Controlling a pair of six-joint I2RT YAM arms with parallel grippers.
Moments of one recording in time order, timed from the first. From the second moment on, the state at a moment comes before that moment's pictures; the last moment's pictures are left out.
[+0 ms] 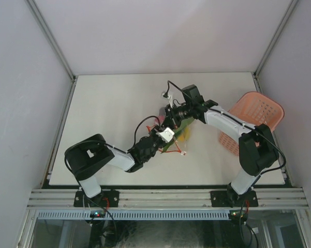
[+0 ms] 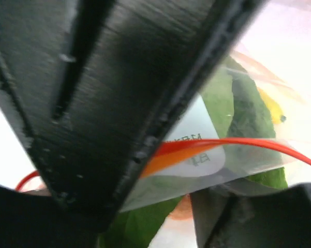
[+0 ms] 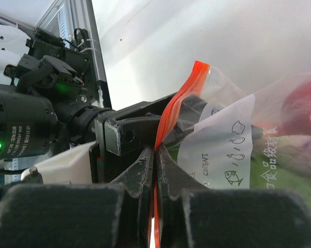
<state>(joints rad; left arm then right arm) -0.98 1.74 0.53 1.10 -0.34 0.32 0.53 1.68 1.25 -0.37 -0.95 0.02</state>
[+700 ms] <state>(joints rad) -0.99 1.58 0.49 0.99 -0.22 0.30 0.51 1.68 1.24 -0.36 -0.95 0.01</state>
